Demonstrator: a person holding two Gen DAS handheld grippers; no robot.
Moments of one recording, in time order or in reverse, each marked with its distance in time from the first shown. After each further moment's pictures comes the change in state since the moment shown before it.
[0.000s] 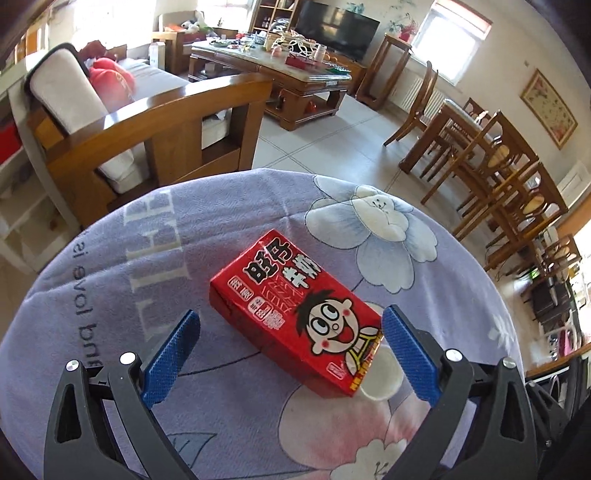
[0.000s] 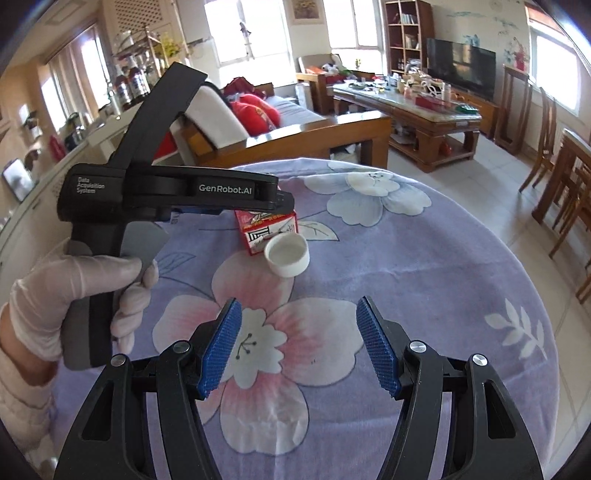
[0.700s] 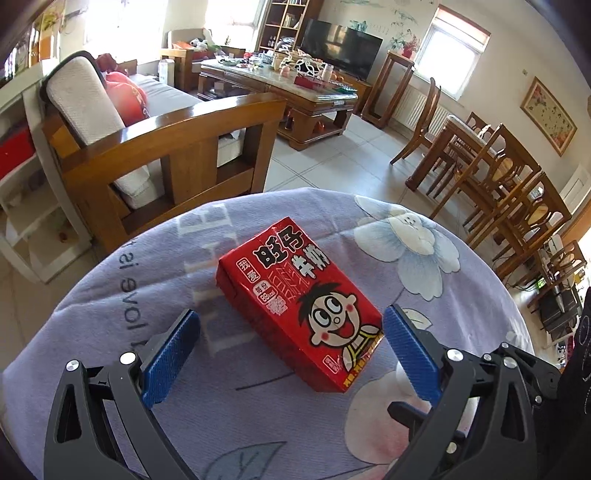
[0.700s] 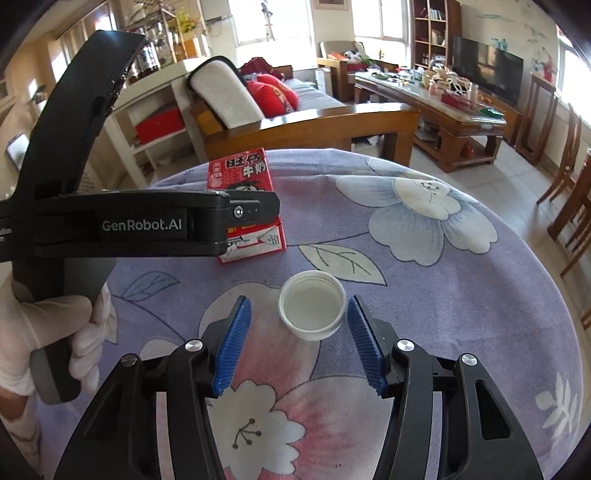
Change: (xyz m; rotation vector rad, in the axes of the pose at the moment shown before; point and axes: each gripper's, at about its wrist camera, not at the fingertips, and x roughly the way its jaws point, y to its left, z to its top) left arm -0.013 0.031 -0.003 0.006 -0.086 0.023; right arm 0.068 0.016 0.040 -0.087 0.050 0.014
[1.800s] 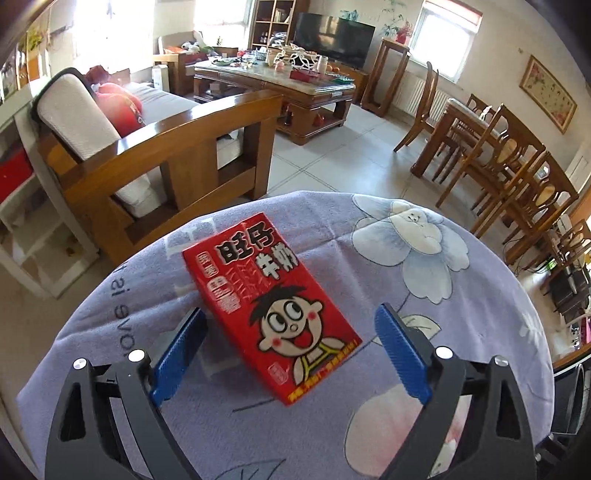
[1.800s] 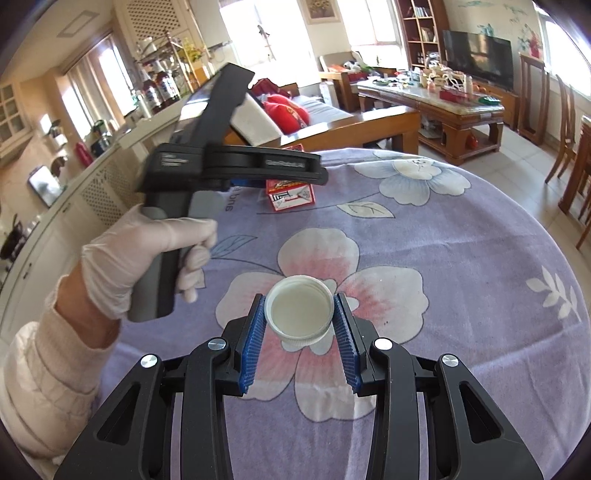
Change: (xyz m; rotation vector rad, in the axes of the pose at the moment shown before) left arm 0.016 -0.020 0.016 0.081 0.019 0.060; right arm -0.098 0.021 -0.074 0.116 -0.079 0.120
